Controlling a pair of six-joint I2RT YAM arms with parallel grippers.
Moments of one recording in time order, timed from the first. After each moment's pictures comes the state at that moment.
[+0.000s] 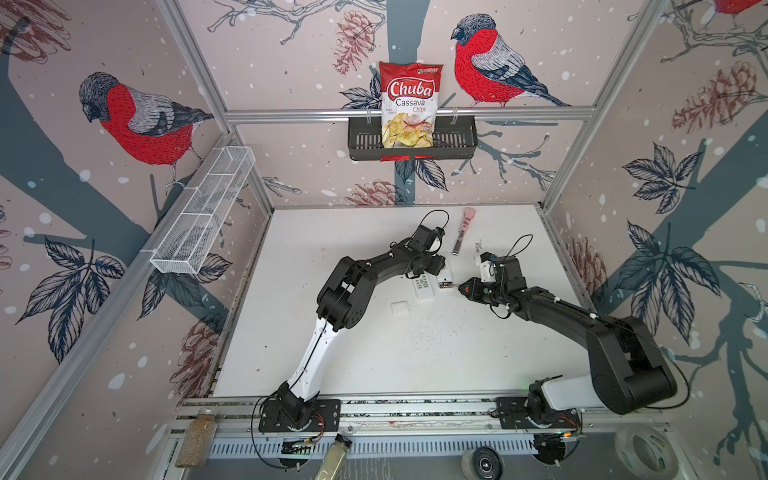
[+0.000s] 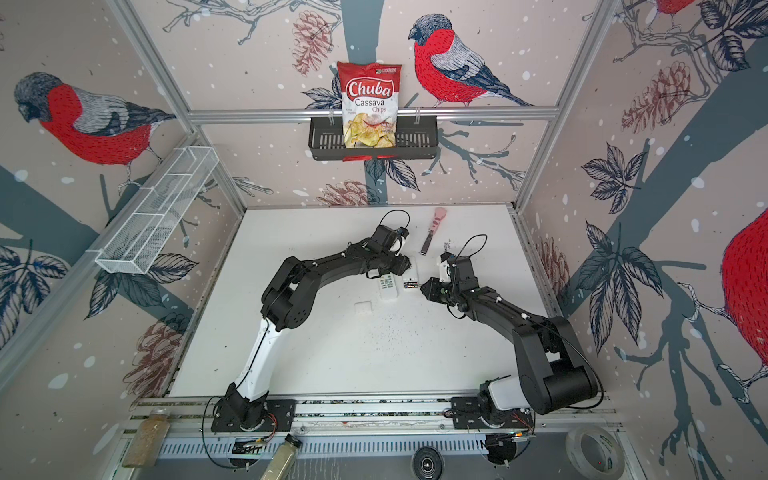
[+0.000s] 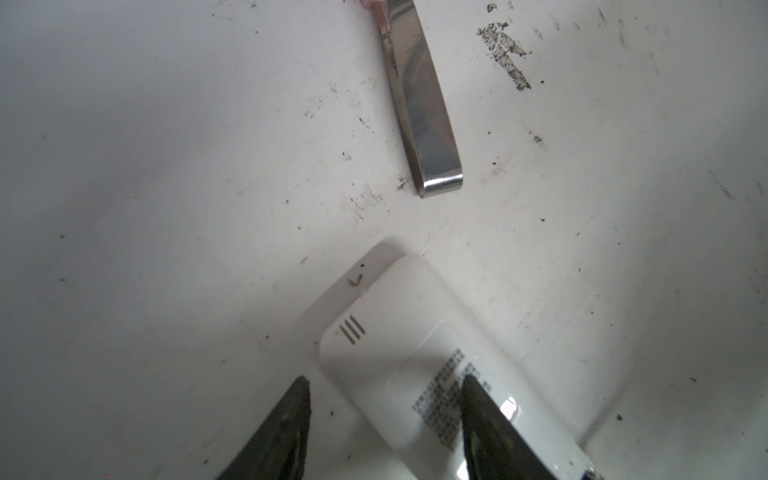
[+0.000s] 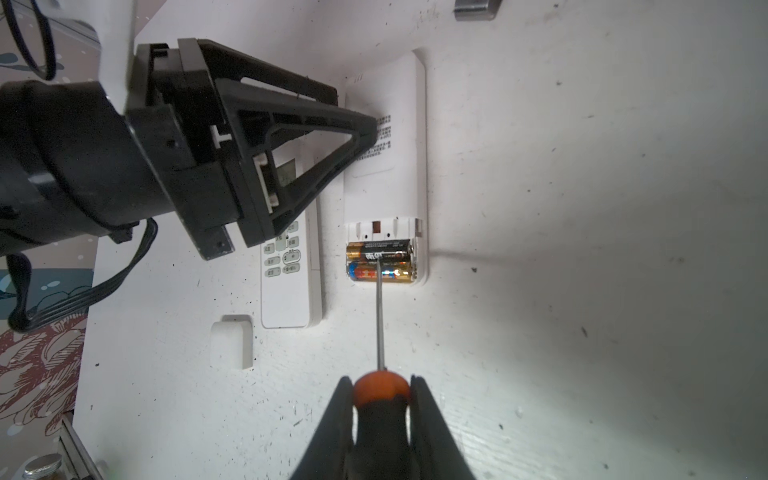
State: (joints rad) left arm -0.68 2.35 1.78 -0.26 0.16 -0.10; right arm 0.33 1.42 0.66 -0.07 -0.37 0.45
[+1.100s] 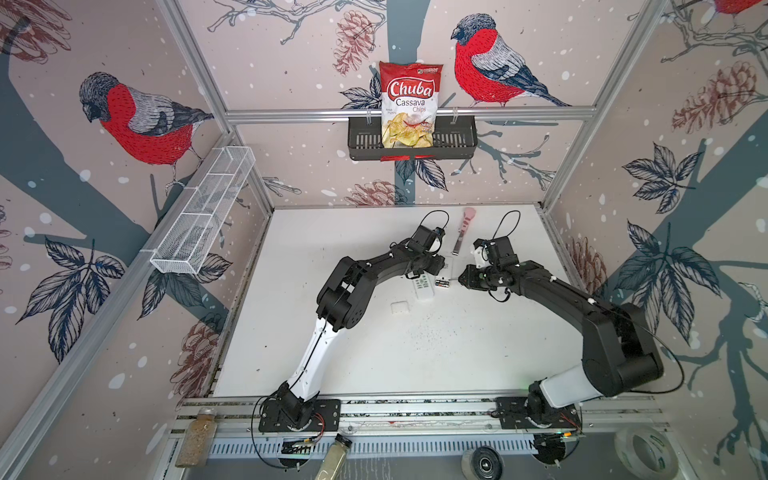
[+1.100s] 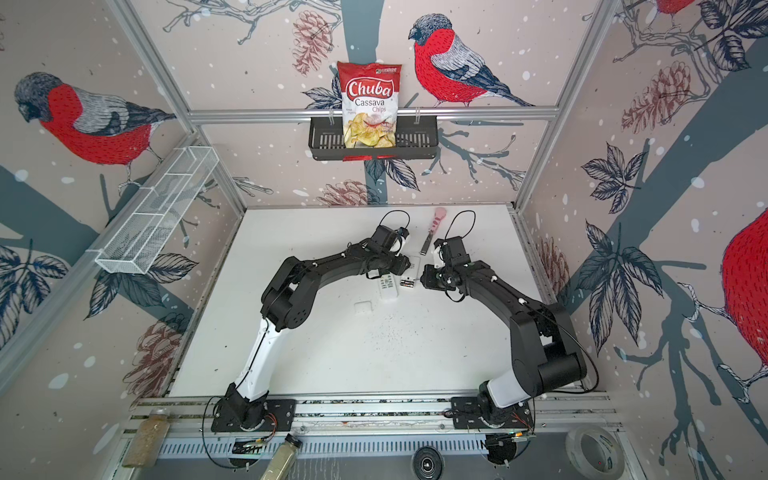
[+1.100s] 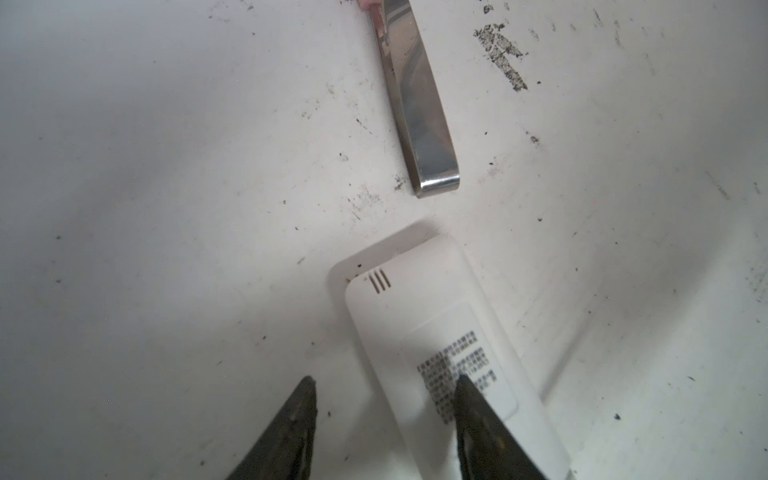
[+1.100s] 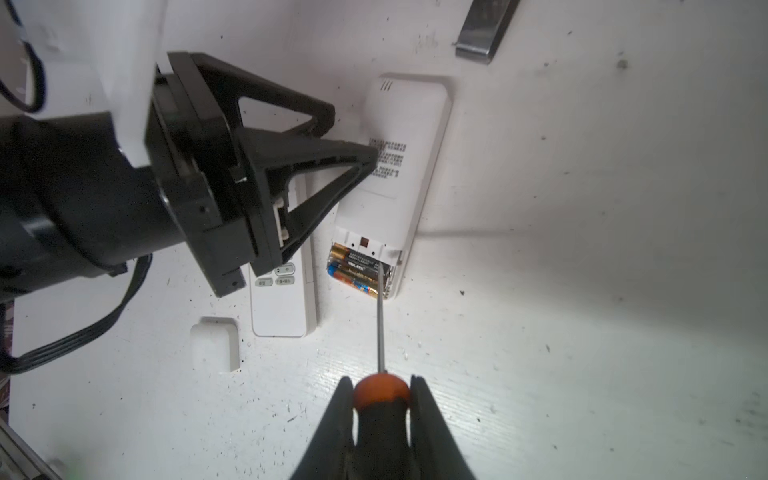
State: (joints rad) left arm -0.68 2.35 1.77 -0.25 0.16 -0.10; right arm 0.34 1.50 0.94 -0.40 -0.28 0.34
